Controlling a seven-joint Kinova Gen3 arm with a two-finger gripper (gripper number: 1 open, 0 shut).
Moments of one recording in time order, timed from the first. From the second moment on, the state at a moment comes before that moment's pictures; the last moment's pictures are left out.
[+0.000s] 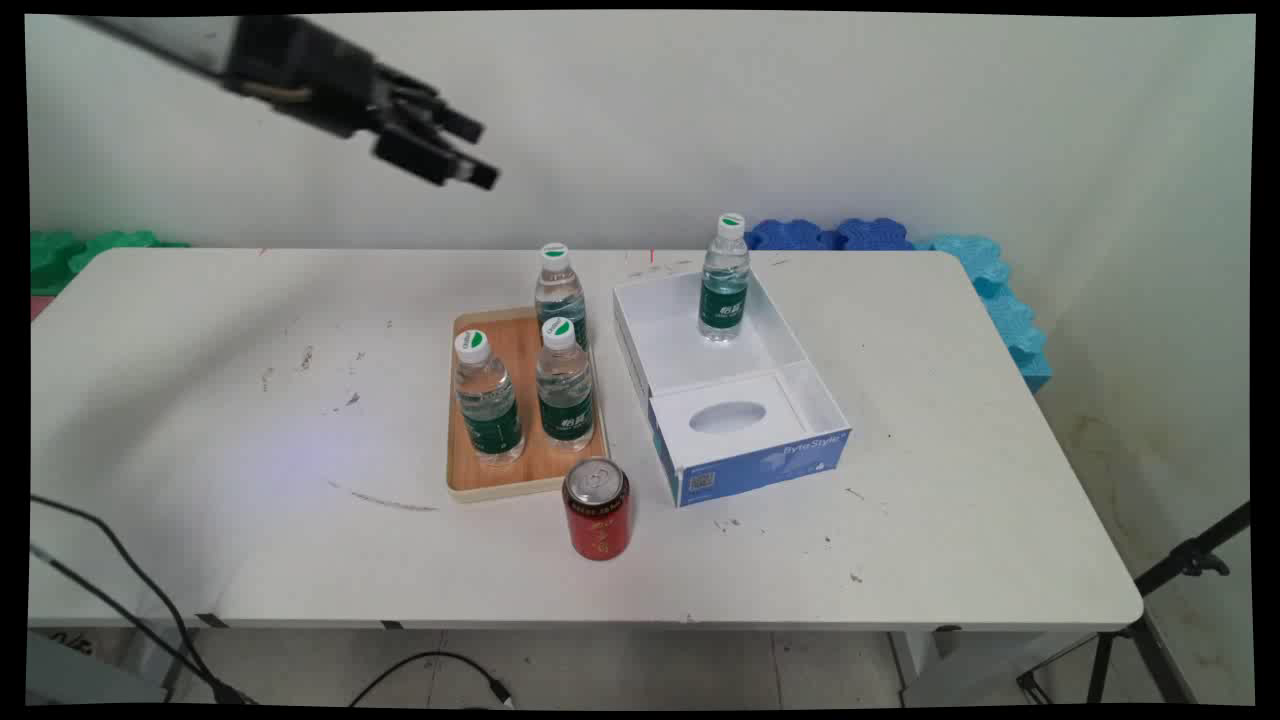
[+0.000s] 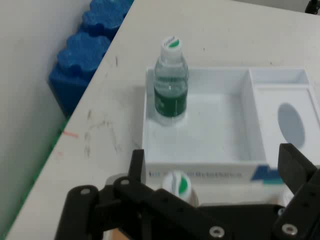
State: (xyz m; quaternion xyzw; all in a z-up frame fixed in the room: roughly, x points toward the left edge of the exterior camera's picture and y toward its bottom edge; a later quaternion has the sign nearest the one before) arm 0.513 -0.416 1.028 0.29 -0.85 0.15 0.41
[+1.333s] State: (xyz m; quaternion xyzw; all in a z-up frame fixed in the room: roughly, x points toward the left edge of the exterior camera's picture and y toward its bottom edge) arm 0.331 -0.571 0.884 0.27 -0.87 0.13 0.38
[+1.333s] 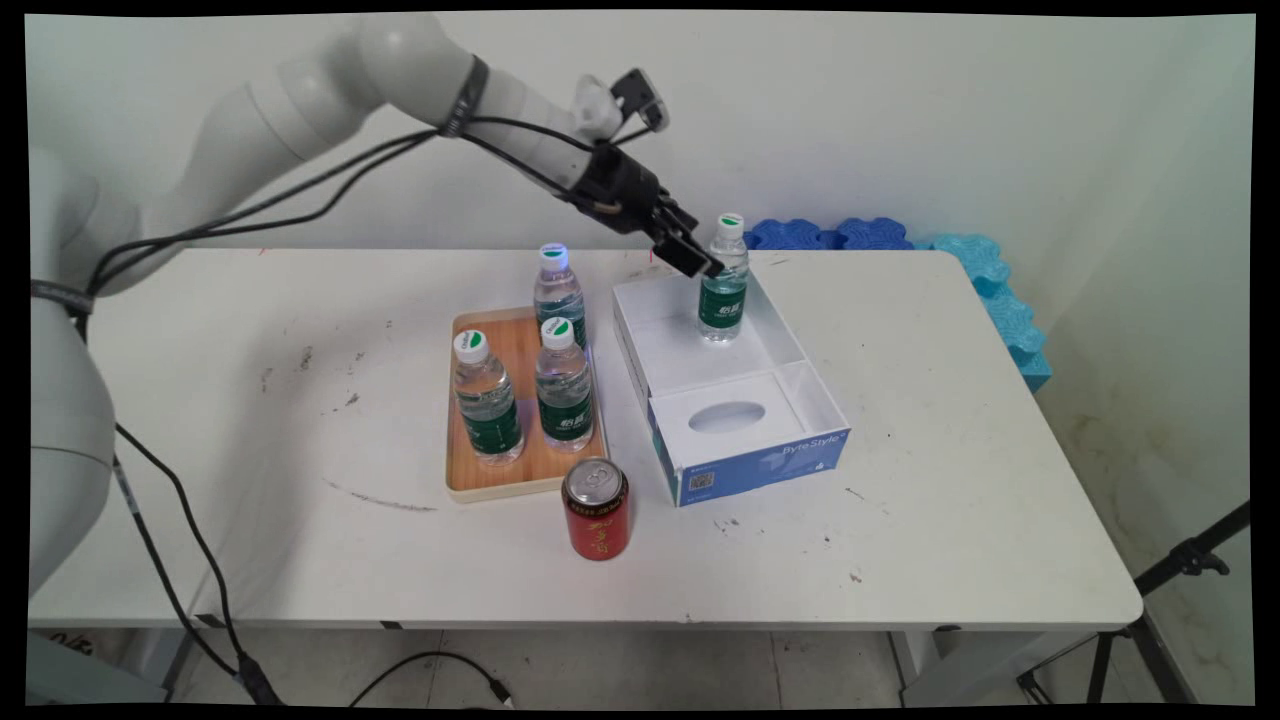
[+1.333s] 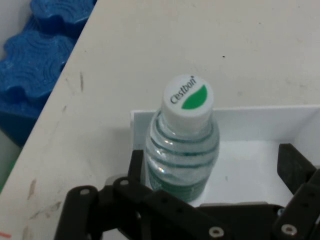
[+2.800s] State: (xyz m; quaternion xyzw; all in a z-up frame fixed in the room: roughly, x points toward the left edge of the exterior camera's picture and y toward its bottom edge) arm 0.301 -0.612 0.847 0.25 -0.87 0.14 0.40
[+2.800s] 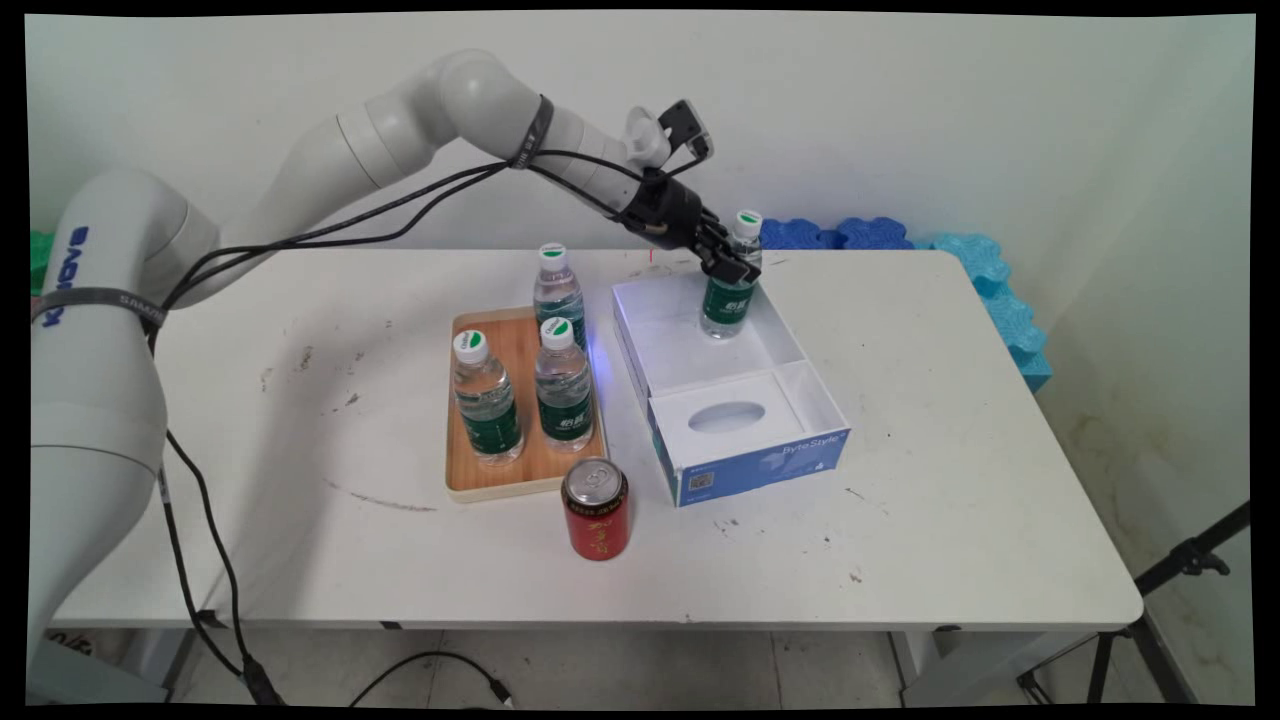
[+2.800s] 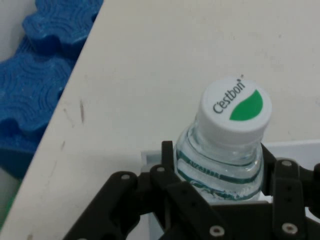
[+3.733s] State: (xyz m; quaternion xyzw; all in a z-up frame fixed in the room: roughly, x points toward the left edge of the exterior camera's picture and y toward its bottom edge) arm 0.389 -0.522 0.957 0.28 -0.84 0.13 0.45
